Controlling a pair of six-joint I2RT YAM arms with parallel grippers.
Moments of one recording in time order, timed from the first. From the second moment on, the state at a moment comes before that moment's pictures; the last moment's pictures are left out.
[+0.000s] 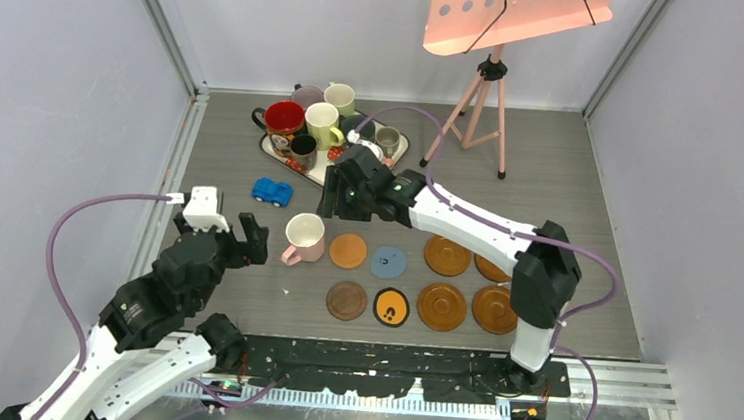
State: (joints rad) left arm -0.73 0.42 0.82 -0.81 -0.60 -0.45; right arm 0.94 1.80 1.55 -0.51 0.07 0.81
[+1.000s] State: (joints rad) left arm -0.73 0.24 0.82 -0.88 -0.62 -0.22; right arm 0.97 2.13 1.98 -0.81 0.09 0.70
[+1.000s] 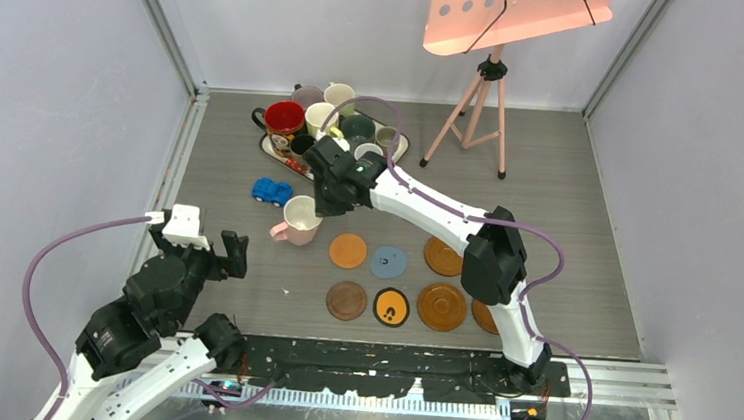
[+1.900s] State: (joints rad) left arm -0.73 0.19 0.81 -0.88 -0.64 -0.22; right arm 0.55 1.79 1.71 -0.89 0.28 0.60
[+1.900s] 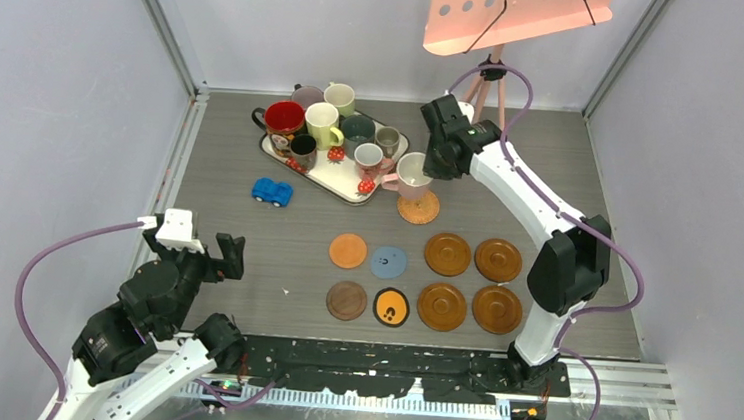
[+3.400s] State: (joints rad) left arm -0.73 0.17 0.80 -0.88 -0.66 -0.22; right arm 0.42 1.86 1.60 -0.82 0.17 0.58
